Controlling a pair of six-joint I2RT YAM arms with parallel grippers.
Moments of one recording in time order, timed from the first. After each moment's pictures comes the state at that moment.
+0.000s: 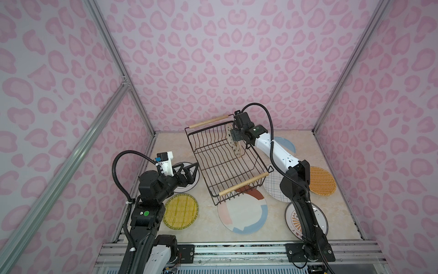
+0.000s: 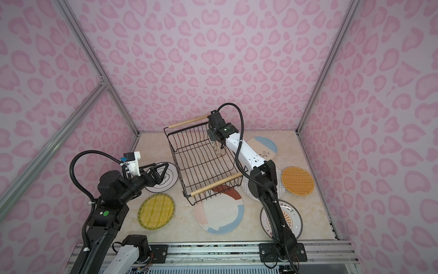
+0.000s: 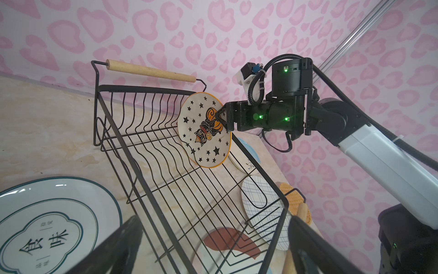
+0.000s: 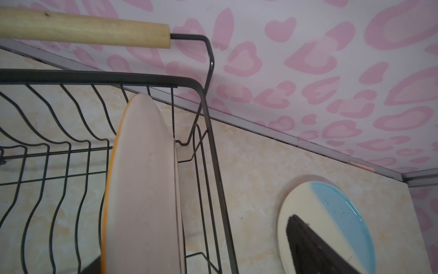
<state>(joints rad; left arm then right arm) -0.07 0.66 0.69 -0.22 0.47 -0.48 0.56 2.34 2.36 -0.76 0.40 0.07</state>
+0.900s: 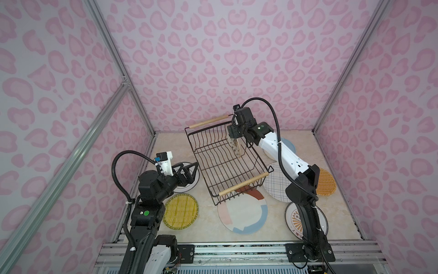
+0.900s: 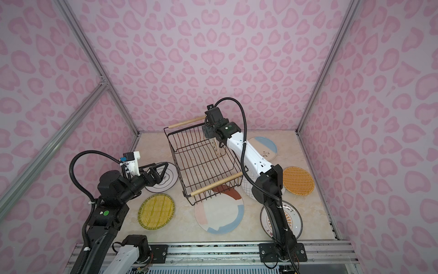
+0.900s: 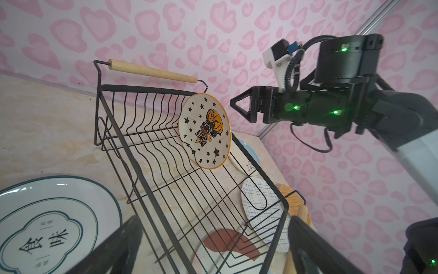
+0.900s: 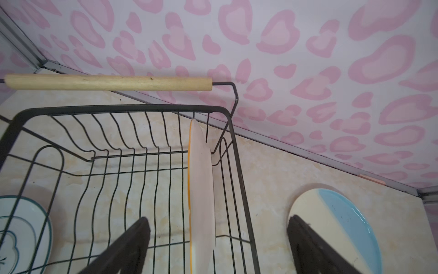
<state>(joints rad) -0.06 0.66 0.68 -0.21 0.47 -0.49 0.63 2.13 2.28 -0.78 0.34 0.11</state>
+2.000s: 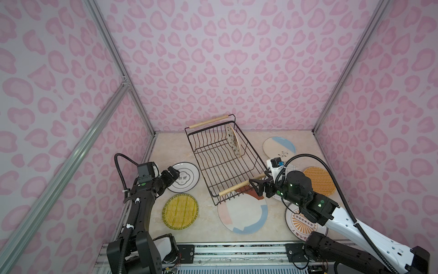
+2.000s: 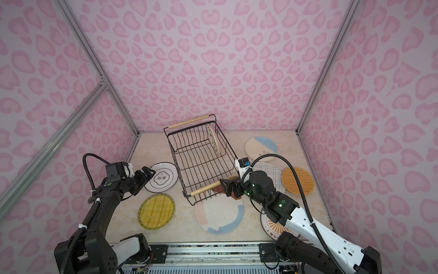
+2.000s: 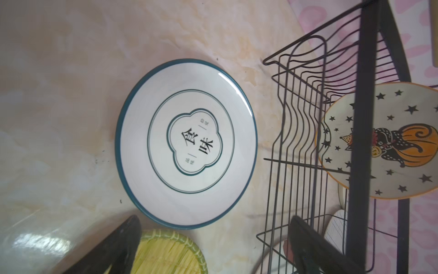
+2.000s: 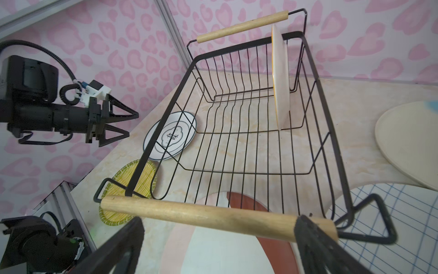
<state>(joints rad) 0.31 1.18 0.74 -0.50 0.40 -0.53 0.77 0.86 0.70 -0.19 -0.01 0.35</state>
